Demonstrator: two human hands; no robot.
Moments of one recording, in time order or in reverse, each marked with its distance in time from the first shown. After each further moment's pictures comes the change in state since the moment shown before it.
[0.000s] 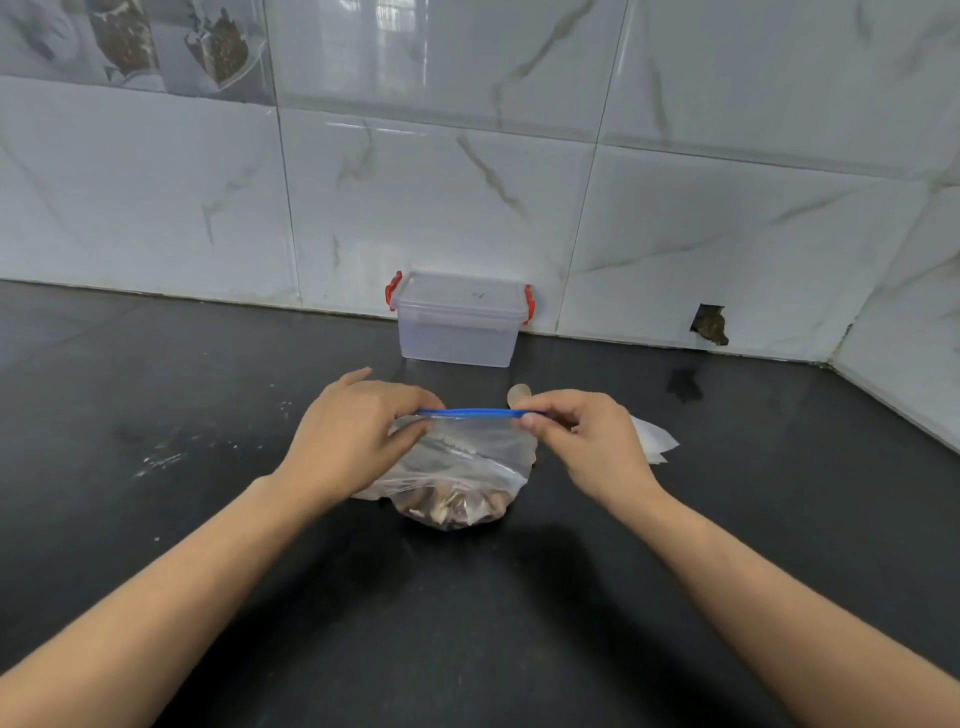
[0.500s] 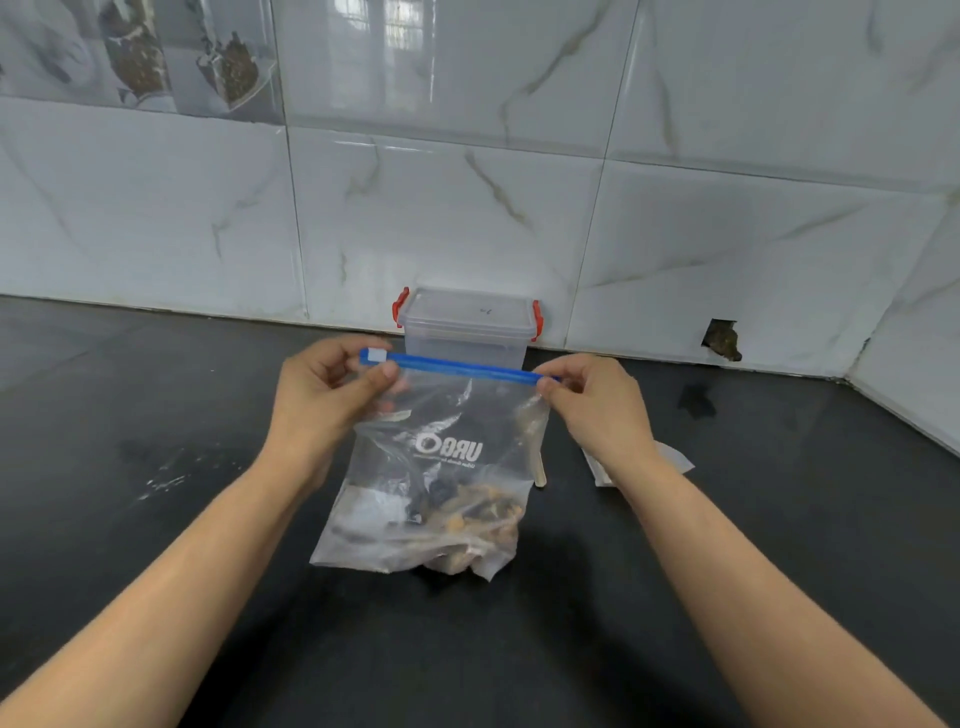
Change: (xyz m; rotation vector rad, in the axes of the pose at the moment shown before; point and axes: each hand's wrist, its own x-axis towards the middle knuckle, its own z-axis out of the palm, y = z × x) left_hand 0.018 -0.007 -0.018 -1.157 0.369 -0.492; right_hand 0.045 -0.015 -0.004 -0.135 0.128 0.150
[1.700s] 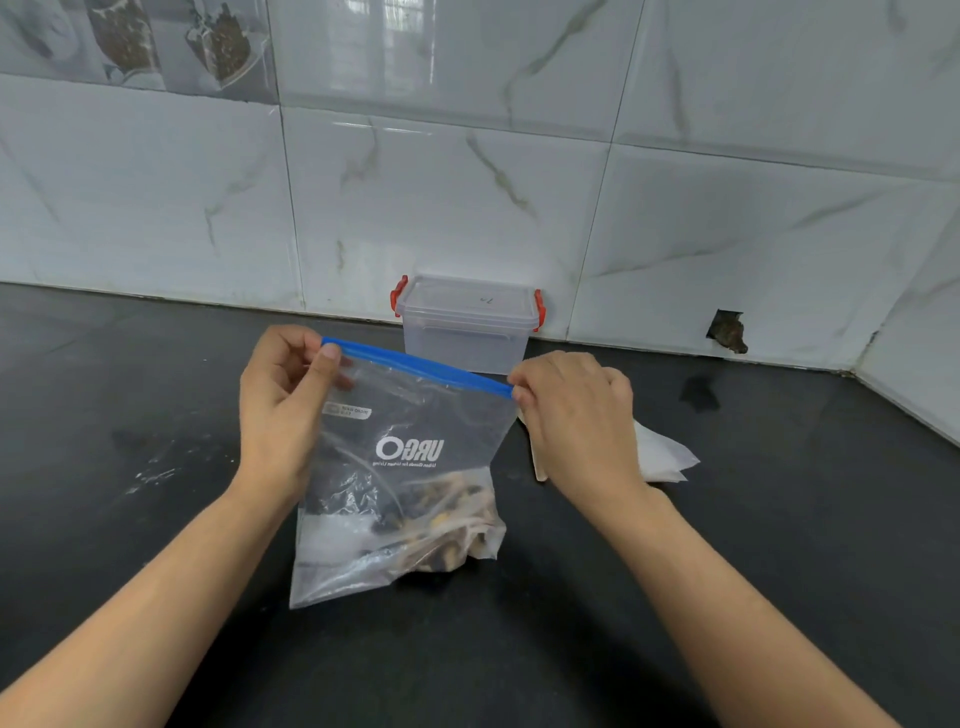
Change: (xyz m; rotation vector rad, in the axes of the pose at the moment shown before) left_hand -0.003 -0.018 -0.015 0.114 0.186 0.233; right_hand -0.021 -0.005 0.023 -0.592 0.268 -0.471
